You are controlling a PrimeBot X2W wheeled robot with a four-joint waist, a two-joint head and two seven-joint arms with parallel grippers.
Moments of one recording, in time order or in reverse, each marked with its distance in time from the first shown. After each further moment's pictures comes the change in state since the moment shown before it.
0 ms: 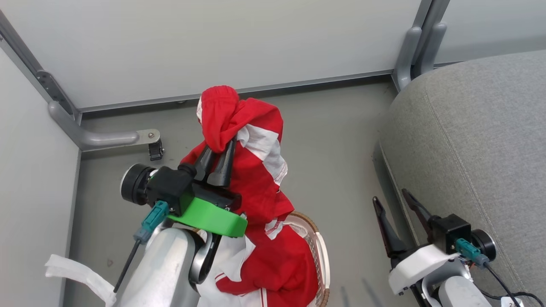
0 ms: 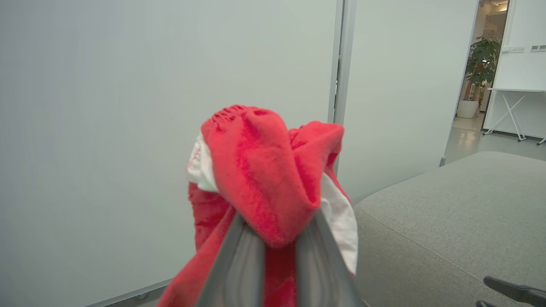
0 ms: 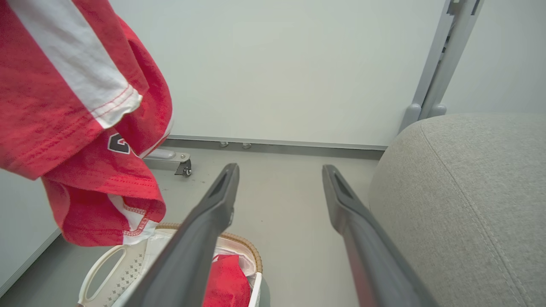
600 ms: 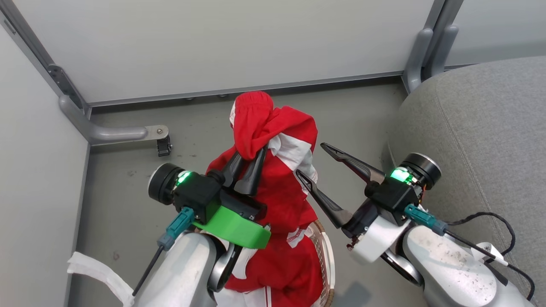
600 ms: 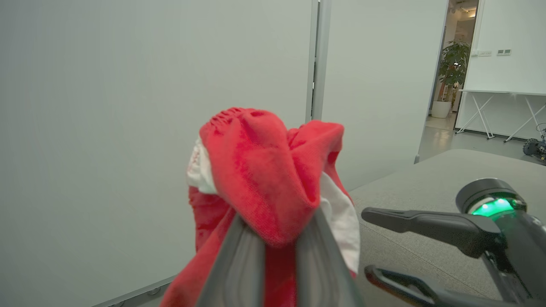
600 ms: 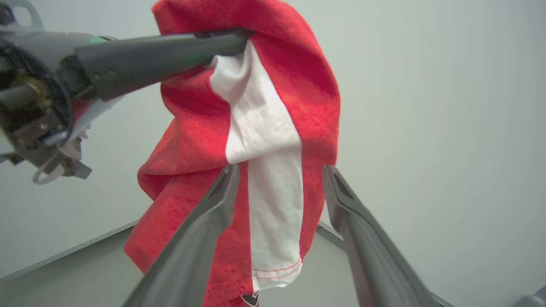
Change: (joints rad) left arm -0.008 -0.003 -0.108 -0.033 -0.027 0.000 0.000; right arm -0.306 -0.214 0.503 -0.171 0.107 0.000 0.000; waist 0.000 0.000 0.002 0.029
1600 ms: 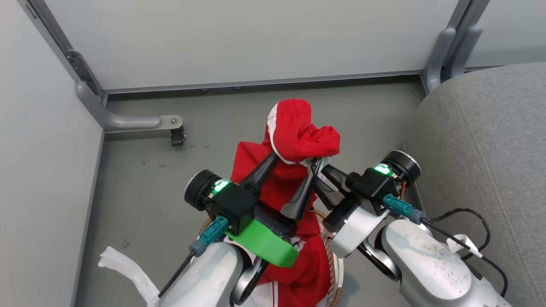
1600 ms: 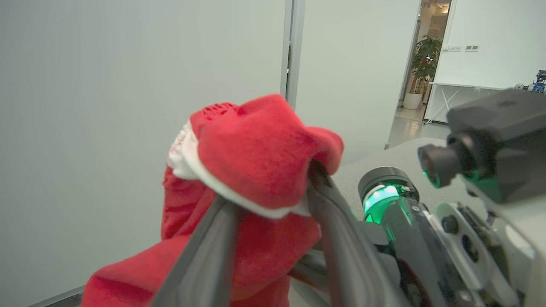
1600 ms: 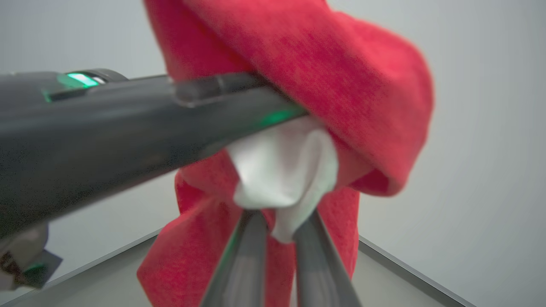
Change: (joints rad) left arm -0.022 0.000 -0.161 0.016 -0.066 0.004 0.000; right arm -0.053 0.109 -0.001 0.112 -0.001 0.000 -0.001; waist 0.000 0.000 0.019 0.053
